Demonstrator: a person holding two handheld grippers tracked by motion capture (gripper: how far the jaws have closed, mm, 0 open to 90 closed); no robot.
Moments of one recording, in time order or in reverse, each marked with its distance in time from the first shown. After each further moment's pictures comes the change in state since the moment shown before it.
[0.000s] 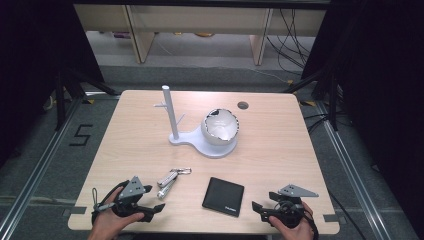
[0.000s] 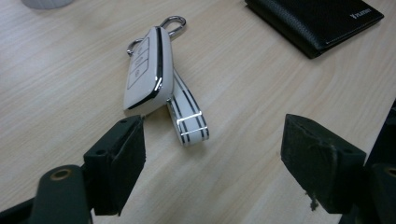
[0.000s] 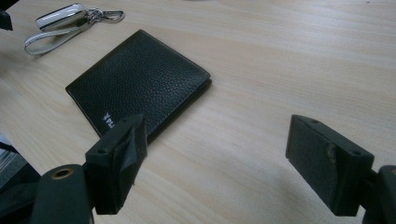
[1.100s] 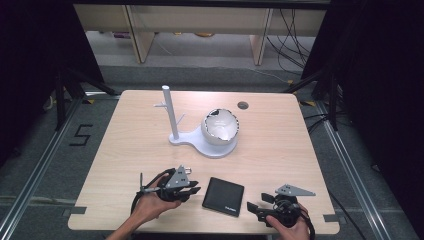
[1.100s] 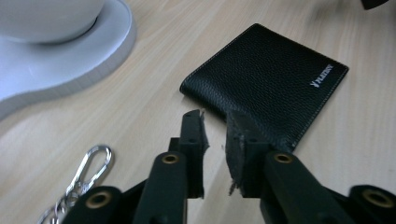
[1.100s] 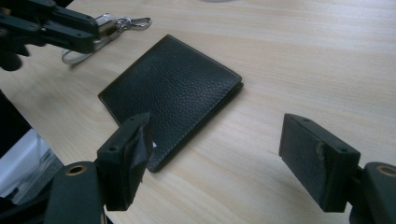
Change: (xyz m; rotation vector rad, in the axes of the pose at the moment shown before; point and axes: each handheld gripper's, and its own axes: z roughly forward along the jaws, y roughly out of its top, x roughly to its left) left arm -0.038 0.076 0.078 -0.040 -0.105 0.237; right arm 0.001 0.000 0.008 -0.013 0.096 0.018
